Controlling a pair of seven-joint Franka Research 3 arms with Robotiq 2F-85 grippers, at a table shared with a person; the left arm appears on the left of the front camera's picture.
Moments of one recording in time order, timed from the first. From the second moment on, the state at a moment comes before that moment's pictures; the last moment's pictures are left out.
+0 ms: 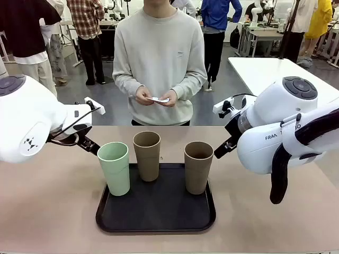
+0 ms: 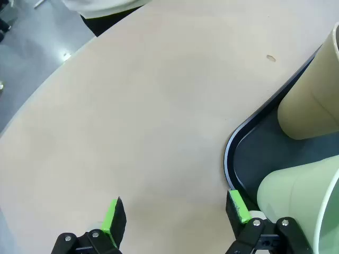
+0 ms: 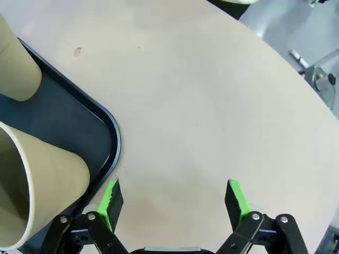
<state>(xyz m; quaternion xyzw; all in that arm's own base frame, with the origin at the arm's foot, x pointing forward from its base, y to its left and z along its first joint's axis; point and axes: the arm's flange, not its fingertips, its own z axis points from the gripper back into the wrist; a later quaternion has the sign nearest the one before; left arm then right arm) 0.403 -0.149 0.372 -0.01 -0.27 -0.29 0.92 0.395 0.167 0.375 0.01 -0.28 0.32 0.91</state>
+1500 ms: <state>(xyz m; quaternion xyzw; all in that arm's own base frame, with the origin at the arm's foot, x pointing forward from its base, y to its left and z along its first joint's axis) 0.408 -0.132 0.387 0.00 -0.27 -0.29 0.92 0.392 0.165 0.386 0.01 -0.27 0.32 0.91</state>
